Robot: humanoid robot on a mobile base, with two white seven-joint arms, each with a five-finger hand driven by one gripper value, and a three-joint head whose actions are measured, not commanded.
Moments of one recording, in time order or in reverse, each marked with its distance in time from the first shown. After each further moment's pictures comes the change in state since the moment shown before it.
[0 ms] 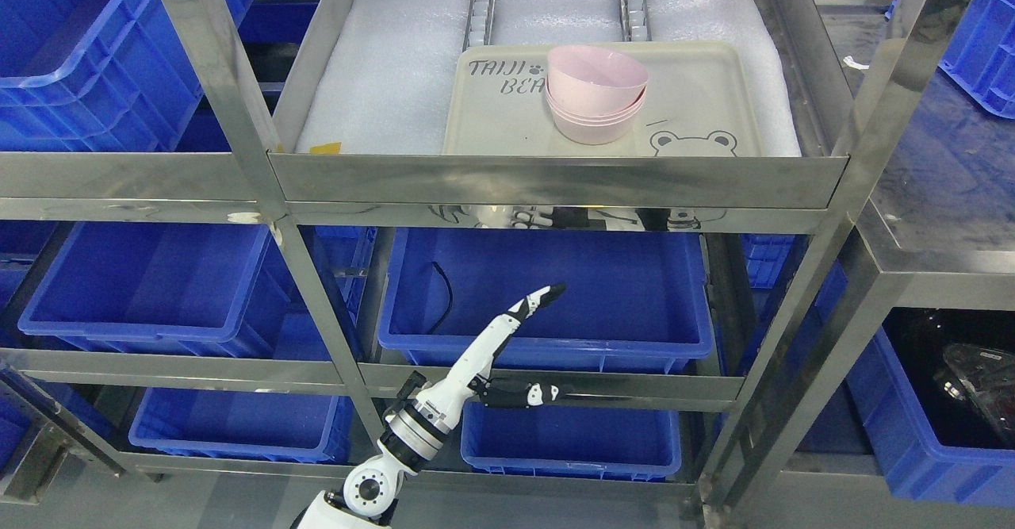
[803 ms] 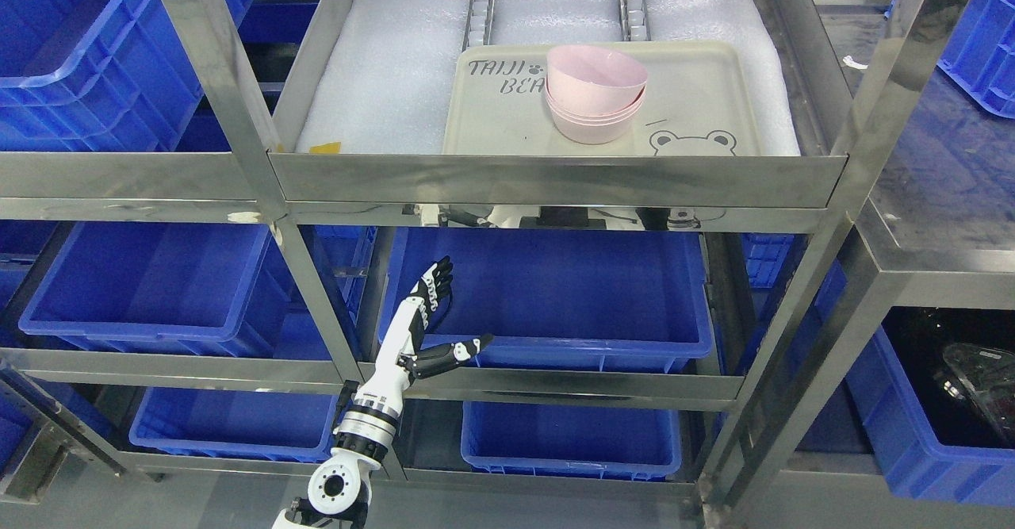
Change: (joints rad) left arm 0.045 0.000 0.104 -0.102 0.111 0.269 0.190; right arm 0.000 0.000 0.000 0.000 0.000 0.000 0.000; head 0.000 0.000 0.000
